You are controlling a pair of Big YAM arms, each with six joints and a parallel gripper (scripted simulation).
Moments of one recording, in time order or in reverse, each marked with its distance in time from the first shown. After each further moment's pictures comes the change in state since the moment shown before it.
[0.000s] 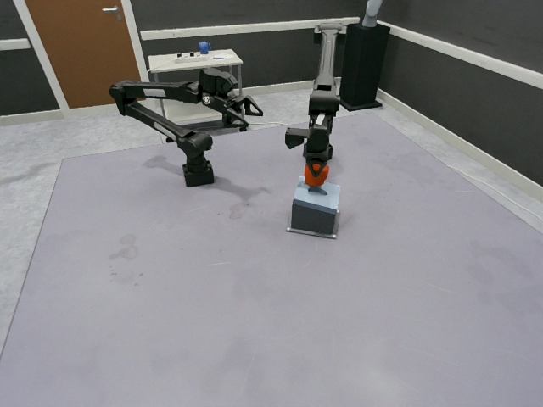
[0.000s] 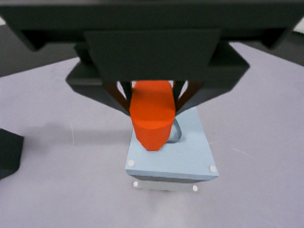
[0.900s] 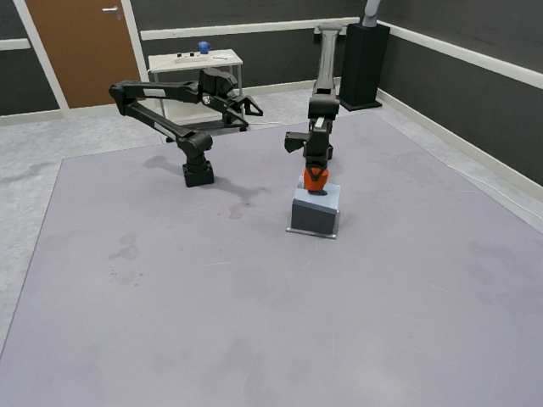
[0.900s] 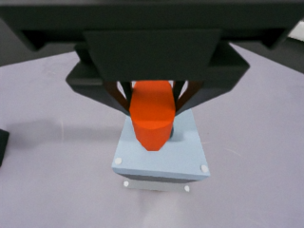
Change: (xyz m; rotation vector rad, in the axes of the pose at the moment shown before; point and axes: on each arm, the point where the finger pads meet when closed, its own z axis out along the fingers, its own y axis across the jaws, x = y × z) left arm 0.000 0.012 0.010 -0.041 0.000 -0.007; right arm 0.000 0.000 0.000 0.000 -0.001 0.000
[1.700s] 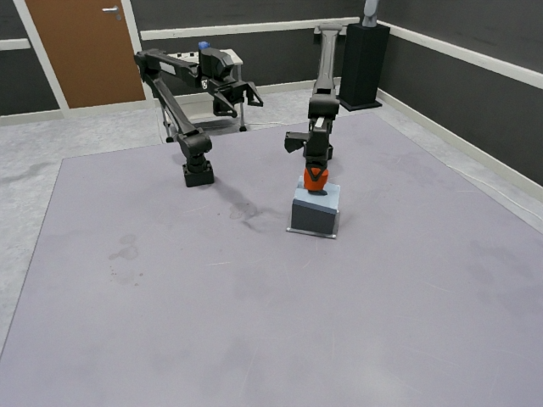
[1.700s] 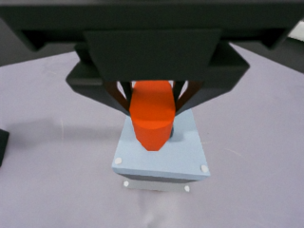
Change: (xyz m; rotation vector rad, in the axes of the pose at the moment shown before) left arm 0.000 0.000 0.000 0.000 0.000 0.000; right arm -0.105 -0.121 0.040 0.313 -0.071 0.053
